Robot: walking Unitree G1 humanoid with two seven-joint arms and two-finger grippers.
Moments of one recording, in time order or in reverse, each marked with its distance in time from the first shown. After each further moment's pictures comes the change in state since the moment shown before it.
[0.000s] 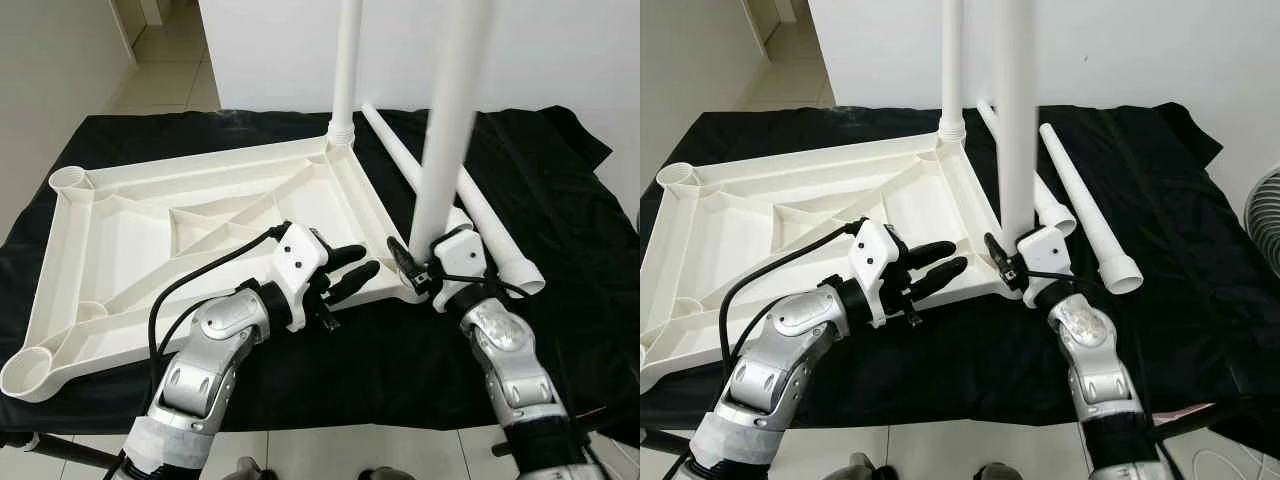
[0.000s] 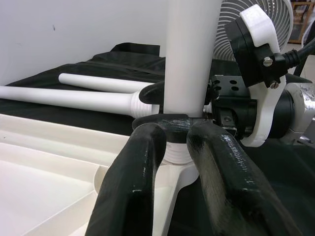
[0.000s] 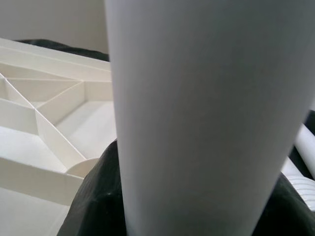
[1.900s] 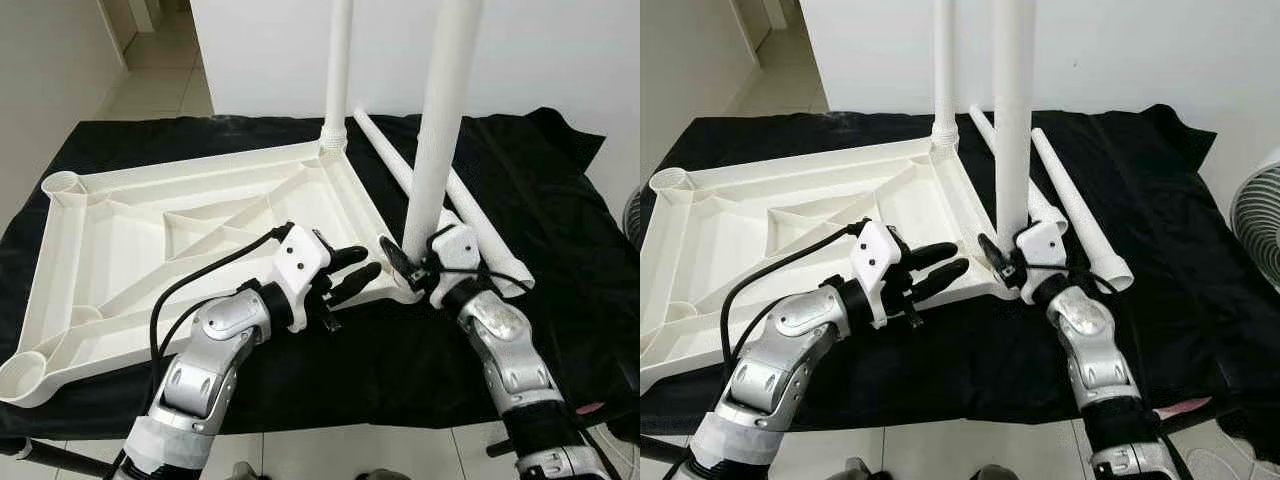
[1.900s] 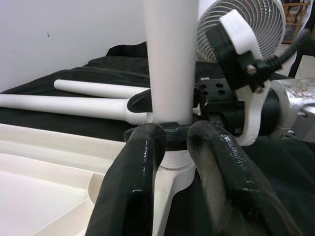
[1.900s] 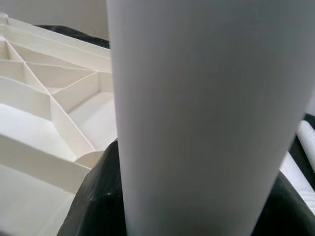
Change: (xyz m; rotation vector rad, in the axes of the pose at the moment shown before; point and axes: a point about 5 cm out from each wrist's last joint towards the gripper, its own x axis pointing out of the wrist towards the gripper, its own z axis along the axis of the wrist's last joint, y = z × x) left arm 0.001 -0.001 0.000 0.008 0.003 -0.005; right arm 0.008 0.001 -0.006 -0.062 0.045 0.131
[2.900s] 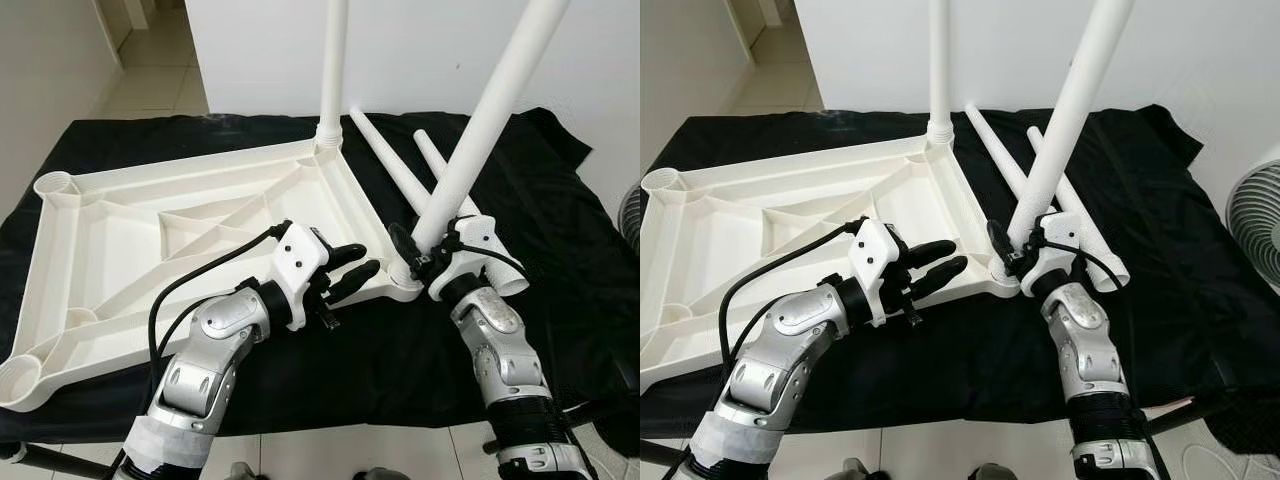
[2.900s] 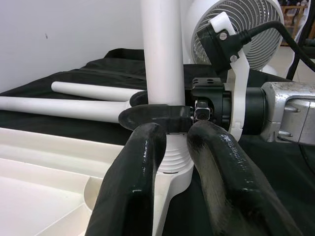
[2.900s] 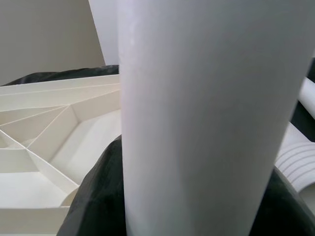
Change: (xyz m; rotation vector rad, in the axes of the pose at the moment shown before) left arm 0.000 0.001 0.001 0.001 -0.004 0.007; right arm 0.006 -0.012 -0.005 0.364 0.025 -0.204
